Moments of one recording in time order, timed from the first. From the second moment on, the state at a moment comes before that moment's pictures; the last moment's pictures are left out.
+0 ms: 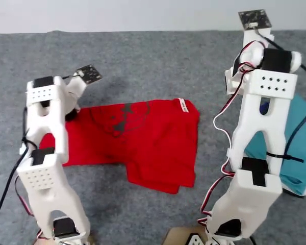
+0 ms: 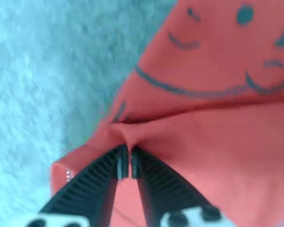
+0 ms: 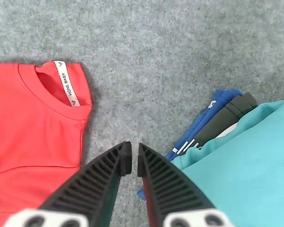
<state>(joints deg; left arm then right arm) -14.5 34.2 -14.8 74.9 -53.5 6.0 18.1 -43.6 100.7 12.9</state>
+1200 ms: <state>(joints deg) -12.4 36.8 -21.7 80.2 -51.2 6.0 18.0 -37.8 100.7 12.9</state>
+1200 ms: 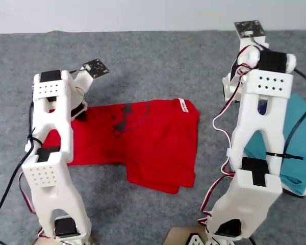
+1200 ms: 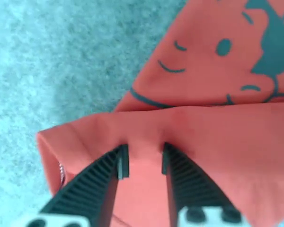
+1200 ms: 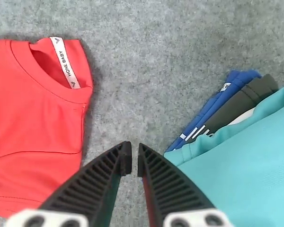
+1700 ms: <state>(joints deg) -12.6 39.2 -21.7 78.5 -53.2 6.0 18.0 -37.8 100.7 12.9</state>
